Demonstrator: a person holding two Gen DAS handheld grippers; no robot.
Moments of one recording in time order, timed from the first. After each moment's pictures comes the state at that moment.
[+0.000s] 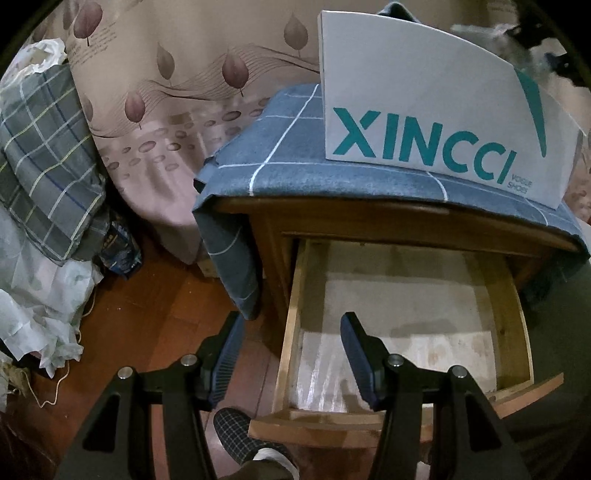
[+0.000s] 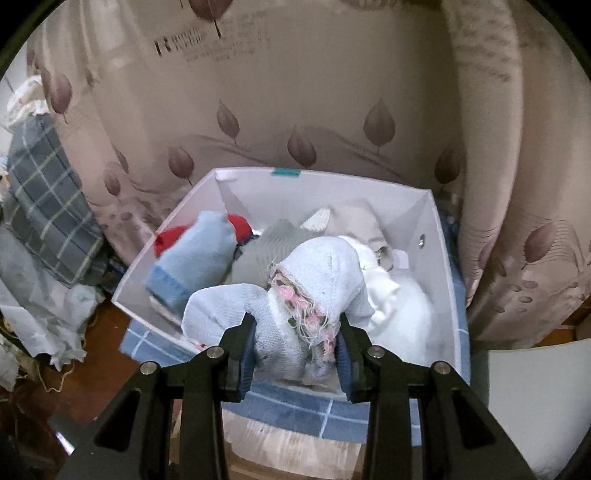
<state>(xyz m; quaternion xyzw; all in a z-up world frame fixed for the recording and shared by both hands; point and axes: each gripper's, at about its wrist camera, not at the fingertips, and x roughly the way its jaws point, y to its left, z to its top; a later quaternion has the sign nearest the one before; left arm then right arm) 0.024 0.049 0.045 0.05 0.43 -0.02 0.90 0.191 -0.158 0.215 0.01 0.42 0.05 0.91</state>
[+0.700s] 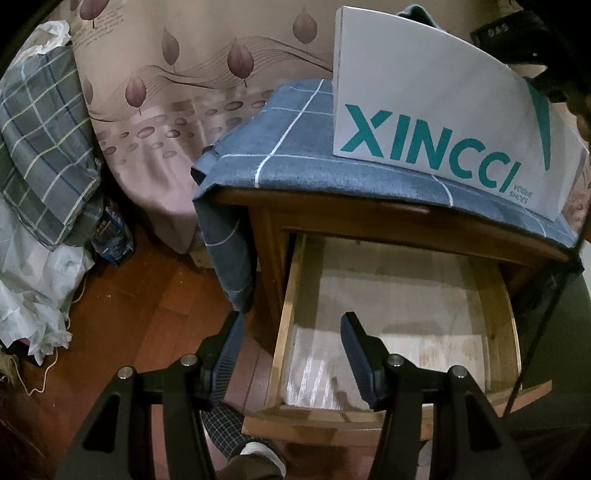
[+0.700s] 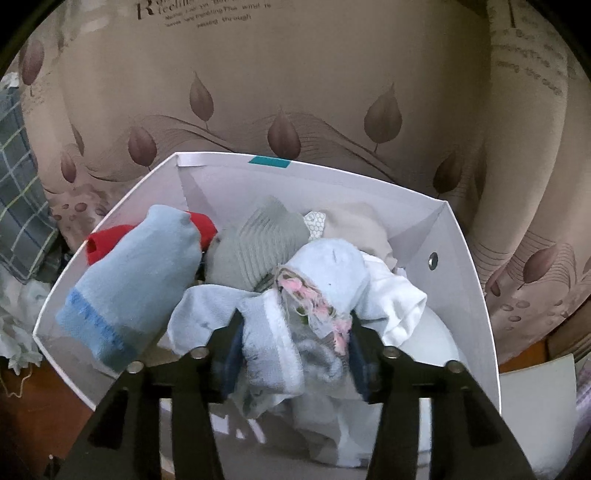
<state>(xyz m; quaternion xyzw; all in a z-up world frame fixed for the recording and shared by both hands) 0.030 0.058 0.045 0.02 0.44 -0.02 0.90 0.226 -0.136 0.186 -0.04 0.40 -0.01 0.91</state>
